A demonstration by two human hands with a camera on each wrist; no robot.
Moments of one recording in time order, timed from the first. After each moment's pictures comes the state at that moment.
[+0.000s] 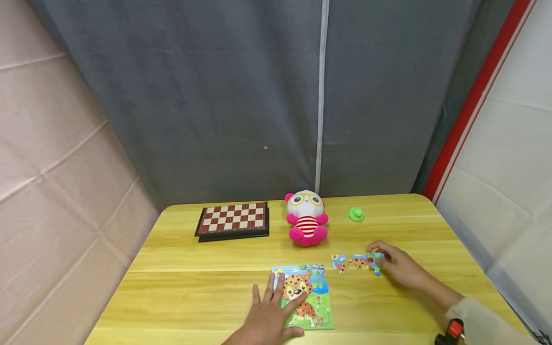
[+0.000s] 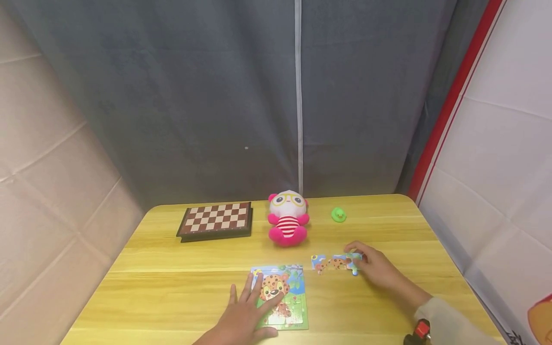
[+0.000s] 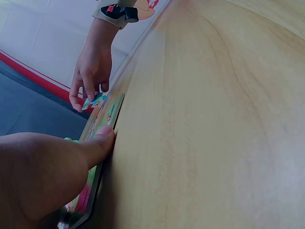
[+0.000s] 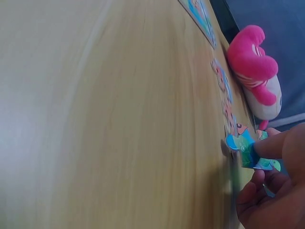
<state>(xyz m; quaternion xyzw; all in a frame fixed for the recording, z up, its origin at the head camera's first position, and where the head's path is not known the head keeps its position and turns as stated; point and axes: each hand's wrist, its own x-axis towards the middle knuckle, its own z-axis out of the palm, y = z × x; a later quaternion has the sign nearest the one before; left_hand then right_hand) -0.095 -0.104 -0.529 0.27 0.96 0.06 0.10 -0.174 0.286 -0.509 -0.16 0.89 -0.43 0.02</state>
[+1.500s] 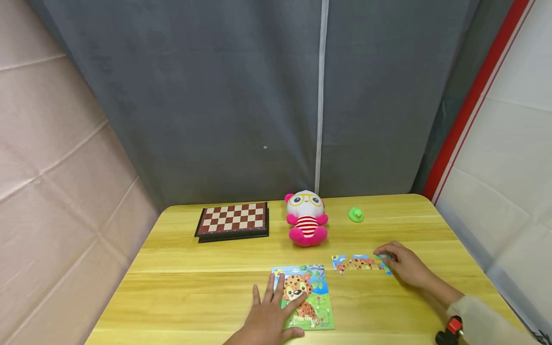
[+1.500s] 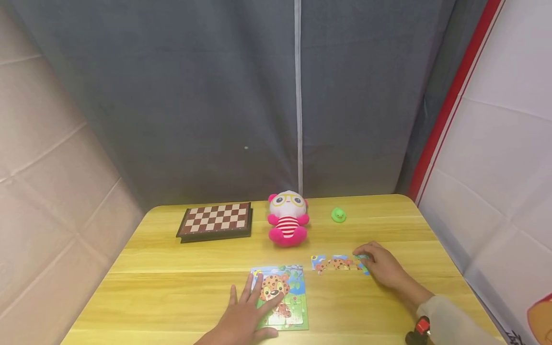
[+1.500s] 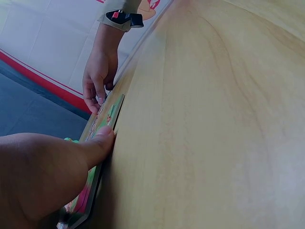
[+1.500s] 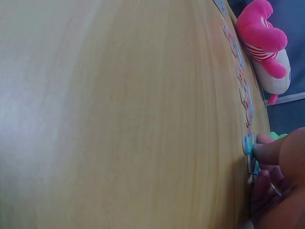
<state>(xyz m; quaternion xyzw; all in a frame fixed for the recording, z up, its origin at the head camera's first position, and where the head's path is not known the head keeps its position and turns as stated) -0.096 -0.105 -0.536 0.28 0.95 0.06 0.09 -0.177 0.303 -0.526 -0.13 0.92 -0.37 -0.02</state>
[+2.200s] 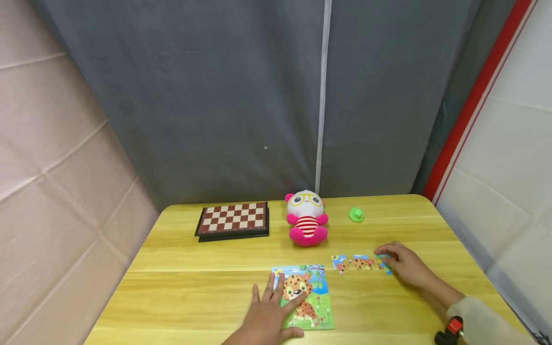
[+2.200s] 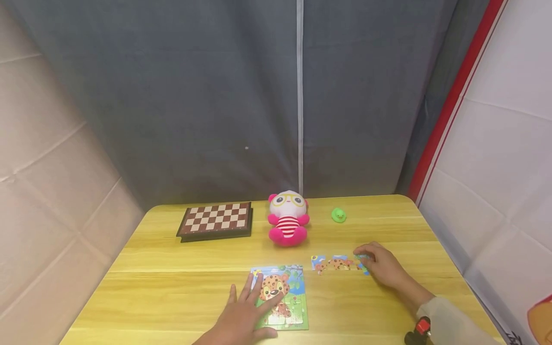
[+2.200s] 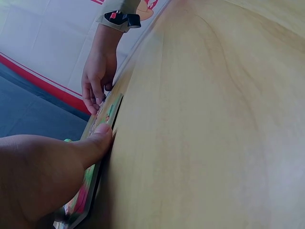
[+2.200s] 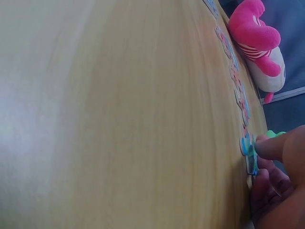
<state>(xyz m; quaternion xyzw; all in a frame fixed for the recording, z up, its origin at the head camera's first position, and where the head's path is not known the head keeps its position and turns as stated) -0.094 -0.106 -0.528 0.28 0.96 0.04 0.07 -0.176 0.303 -0.525 -0.11 0.92 -0.38 -0.01</state>
